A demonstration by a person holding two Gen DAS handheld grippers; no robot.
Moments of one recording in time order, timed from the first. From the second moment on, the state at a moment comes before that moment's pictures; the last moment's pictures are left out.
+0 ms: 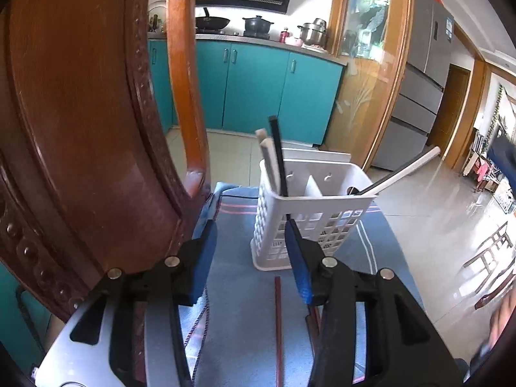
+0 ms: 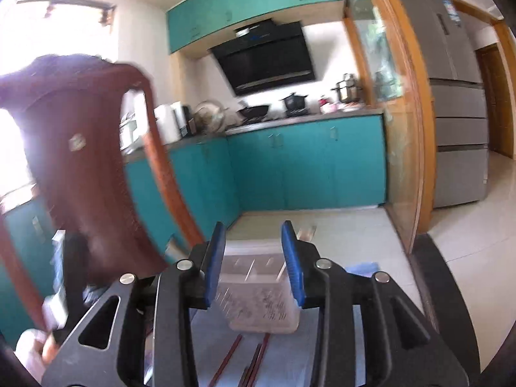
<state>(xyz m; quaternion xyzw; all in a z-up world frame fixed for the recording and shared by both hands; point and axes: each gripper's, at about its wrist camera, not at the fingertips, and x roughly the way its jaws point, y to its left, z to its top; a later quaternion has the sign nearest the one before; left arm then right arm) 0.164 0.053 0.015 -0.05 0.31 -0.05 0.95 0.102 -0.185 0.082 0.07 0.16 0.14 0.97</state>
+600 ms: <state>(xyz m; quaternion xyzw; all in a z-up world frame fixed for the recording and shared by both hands) 0.179 0.048 -0.020 -0.05 0.38 -0.02 0.92 0.227 -0.112 -0.109 0.01 0.51 0.10 0.85</state>
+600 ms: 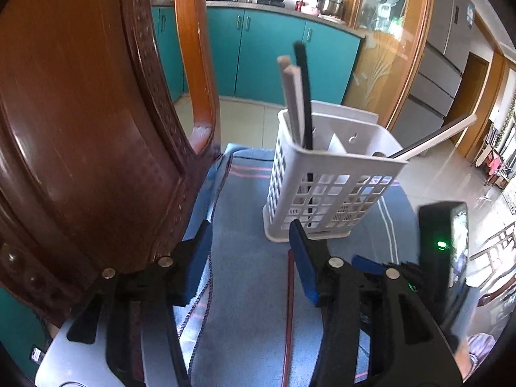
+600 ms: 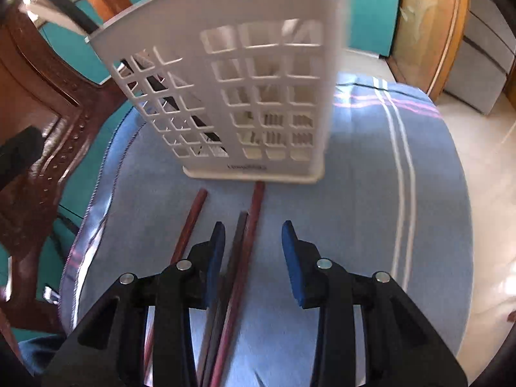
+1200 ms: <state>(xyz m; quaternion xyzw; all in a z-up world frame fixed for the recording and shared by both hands) 0.188 0.031 -0.043 -0.02 0.41 -0.02 0.91 0.198 -0.189 -0.110 0.10 0.52 0.08 0.84</state>
